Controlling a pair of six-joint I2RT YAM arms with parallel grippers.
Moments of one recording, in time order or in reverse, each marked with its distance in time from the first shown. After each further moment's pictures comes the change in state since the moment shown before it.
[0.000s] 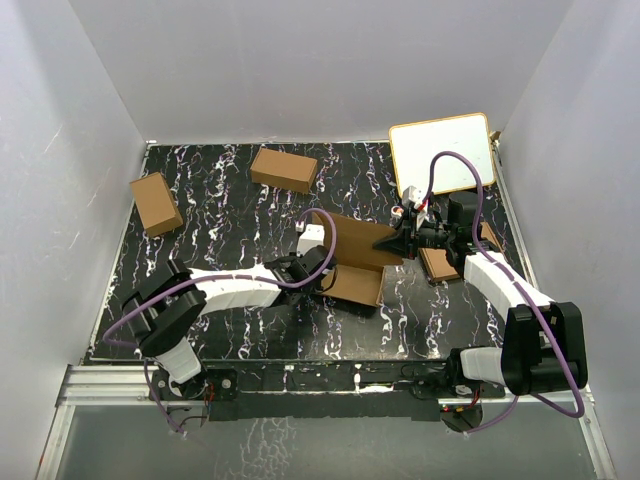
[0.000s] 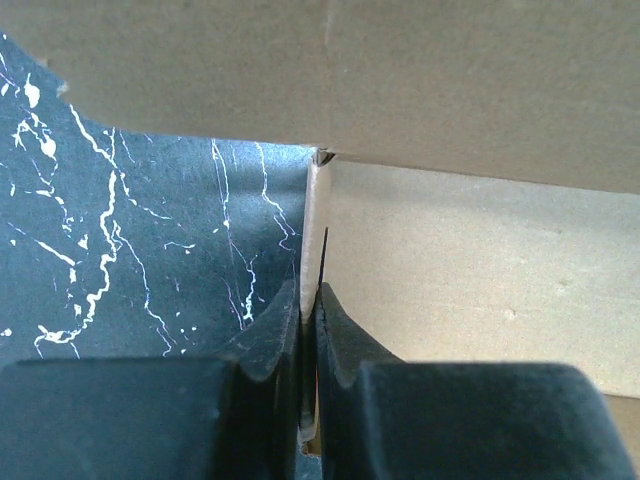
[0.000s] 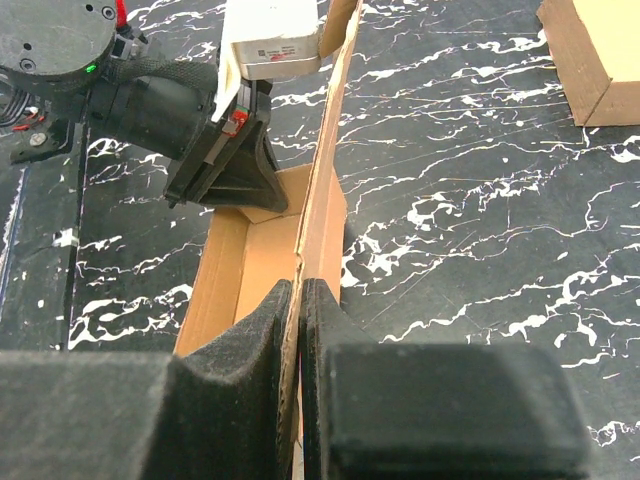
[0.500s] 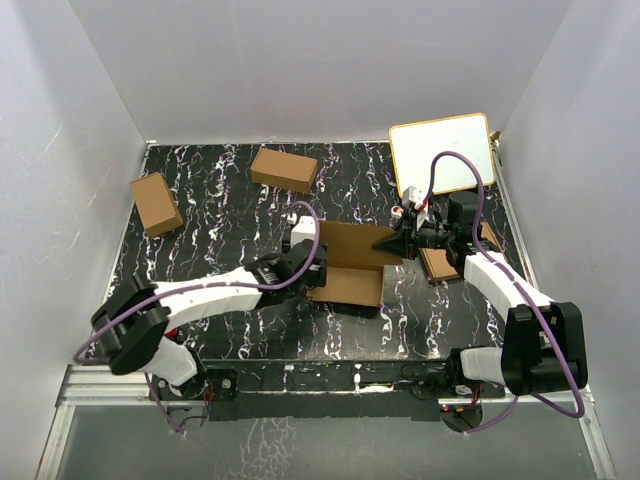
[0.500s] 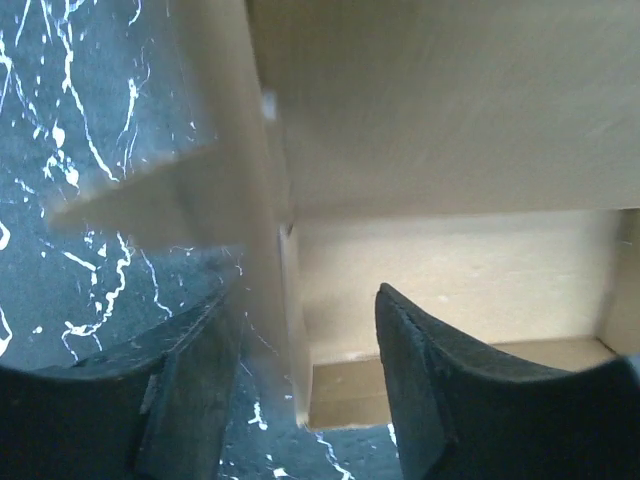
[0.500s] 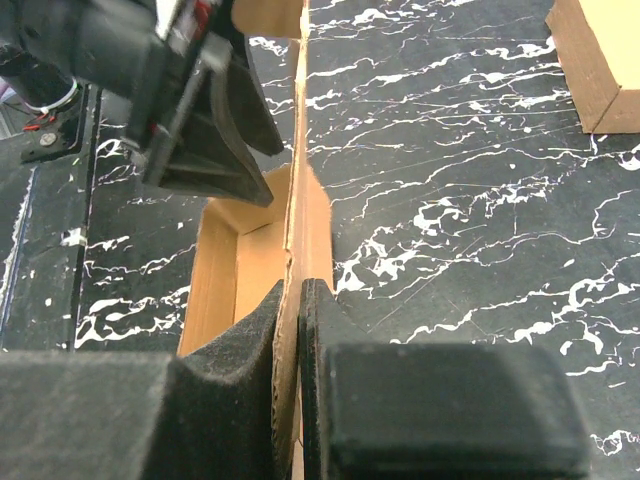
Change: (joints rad) left arm 0.001 -0.135 -0.010 -0.019 0.040 0.042; right arm 0.000 0.000 0.000 0.003 -0.014 0.001
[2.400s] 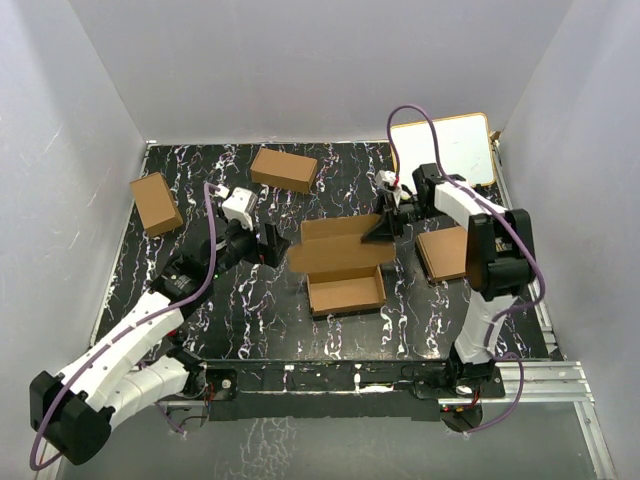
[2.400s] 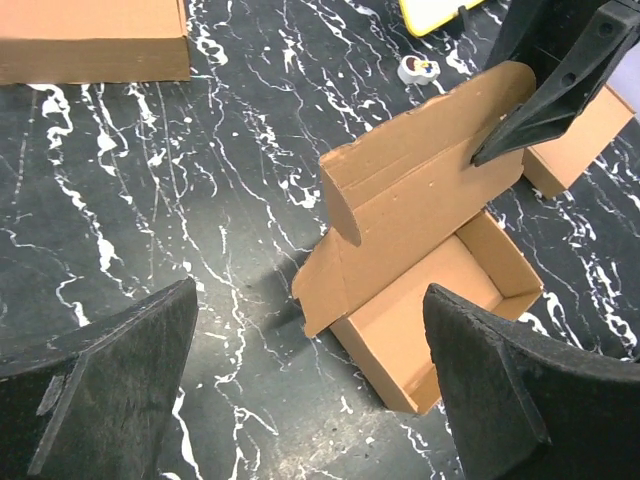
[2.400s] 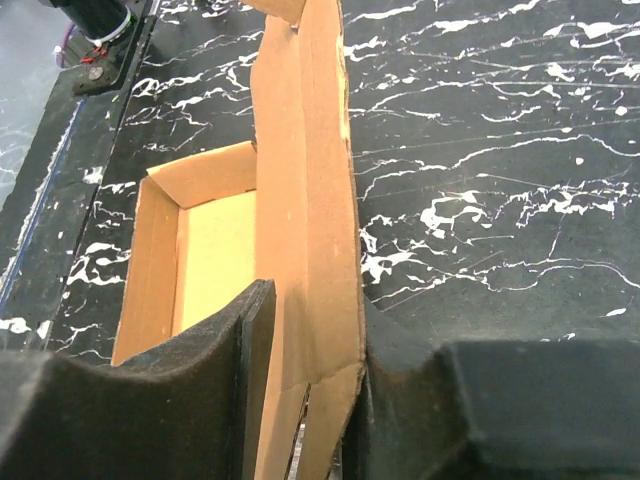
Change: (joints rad) left arm 0.413 -0.601 -0.140 0.038 0.556 0.349; right arm 0.037 0.591 0.617 -0.917 -0.122 -0.771
